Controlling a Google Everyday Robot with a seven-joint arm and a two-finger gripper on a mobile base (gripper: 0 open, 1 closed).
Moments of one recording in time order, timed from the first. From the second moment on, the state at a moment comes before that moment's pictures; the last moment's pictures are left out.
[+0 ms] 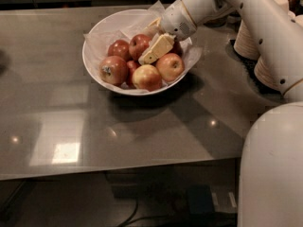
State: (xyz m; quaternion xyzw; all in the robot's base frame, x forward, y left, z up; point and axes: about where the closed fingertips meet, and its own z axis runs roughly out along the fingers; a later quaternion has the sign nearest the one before) arm 0.650 0.000 0.920 -0.66 0.61 0.29 0.32
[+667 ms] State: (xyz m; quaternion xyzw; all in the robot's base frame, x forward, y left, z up) arm 0.652 0.007 0.914 -0.67 0.61 0.29 0.31
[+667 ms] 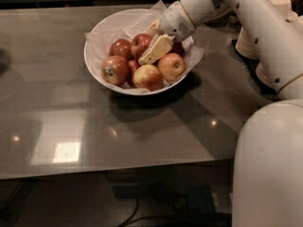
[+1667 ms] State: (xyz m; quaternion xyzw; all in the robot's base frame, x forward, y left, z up) arm 0.652 0.000 0.930 -0.65 0.60 0.31 0.36
